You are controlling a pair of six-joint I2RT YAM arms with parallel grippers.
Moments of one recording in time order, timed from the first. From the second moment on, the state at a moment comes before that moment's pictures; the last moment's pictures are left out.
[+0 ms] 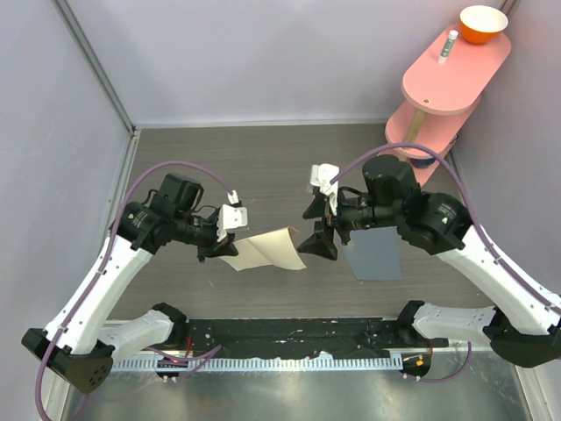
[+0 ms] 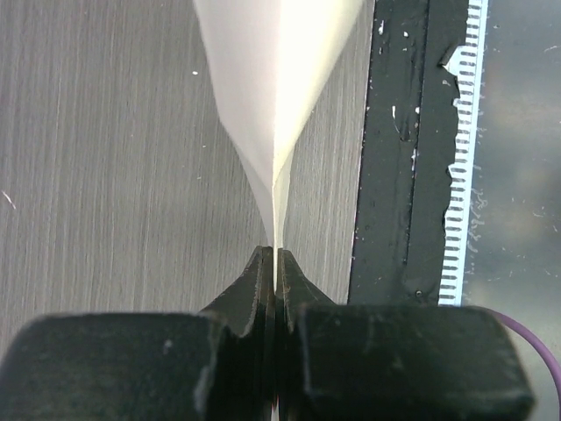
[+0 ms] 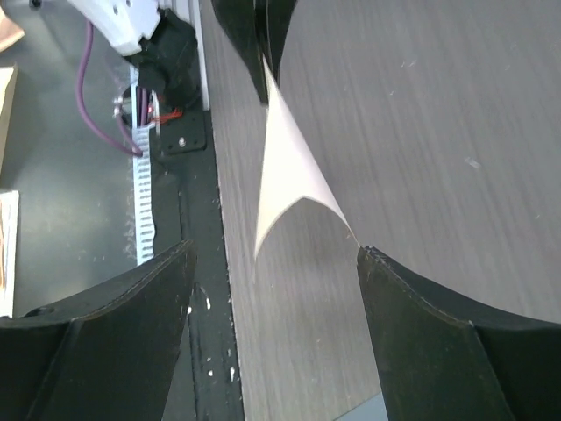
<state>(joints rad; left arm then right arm) -0.50 1.02 1.23 -1.18 0.71 0.72 0.86 1.10 1.40 -0.79 -0.53 -0.20</state>
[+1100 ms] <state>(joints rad) -0.50 1.09 1.28 -1.22 0.72 0.73 1.01 1.37 1.59 -0.88 -0.27 -0.44</state>
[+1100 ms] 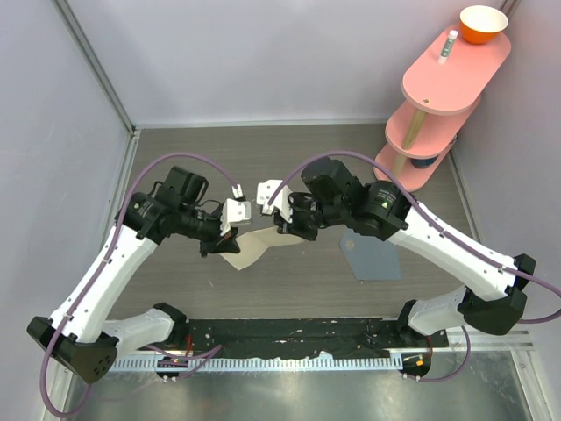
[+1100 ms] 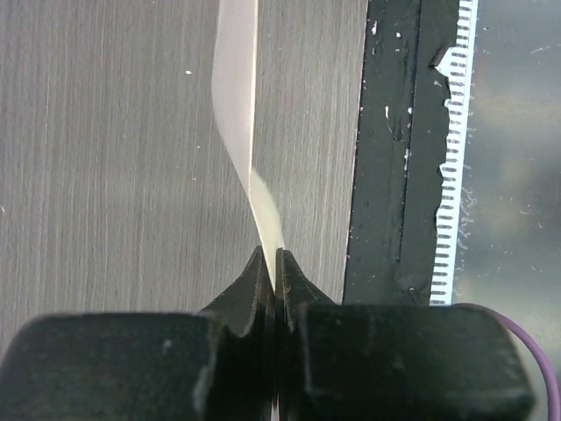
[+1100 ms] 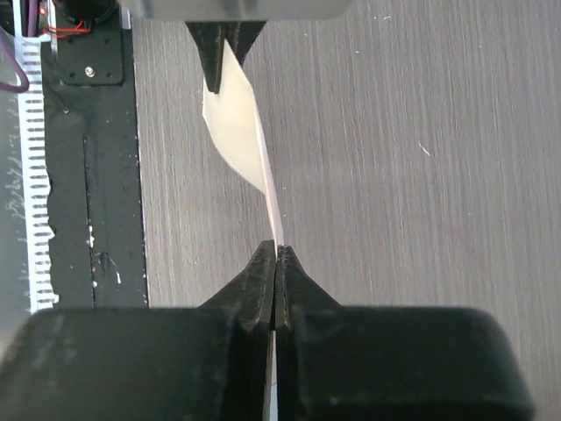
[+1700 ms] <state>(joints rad) -0.47 1.00 1.32 -1.13 0.72 0.52 1.01 1.23 1.47 -0.80 -0.15 -0.48</state>
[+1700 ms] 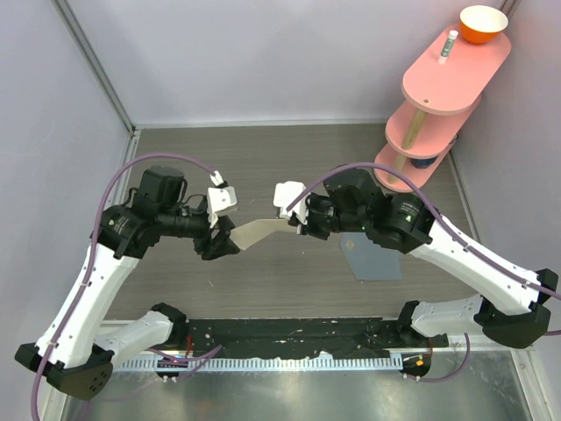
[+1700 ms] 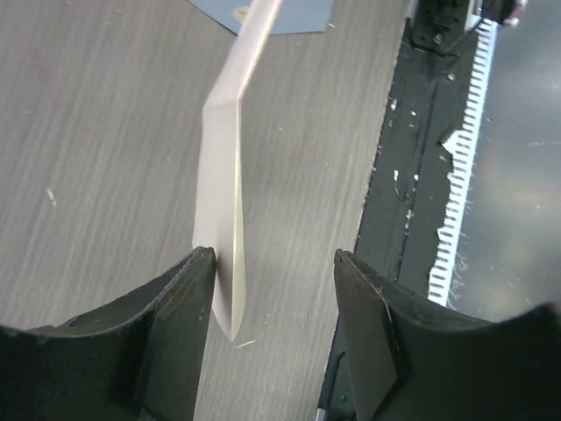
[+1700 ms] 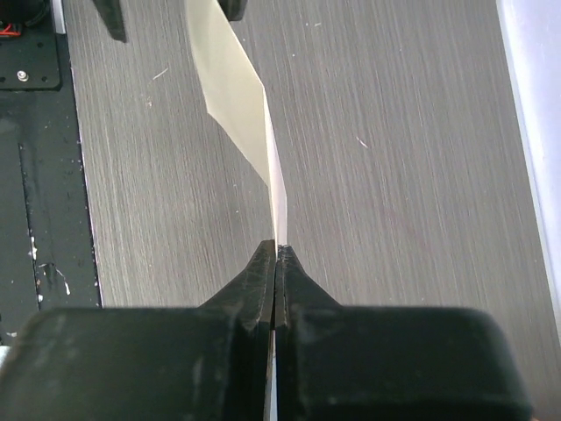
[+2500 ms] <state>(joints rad) -0.47 1.08 1.30 -0.91 0.52 0.31 1.01 1.33 1.52 -0.72 -0.18 -0.28</state>
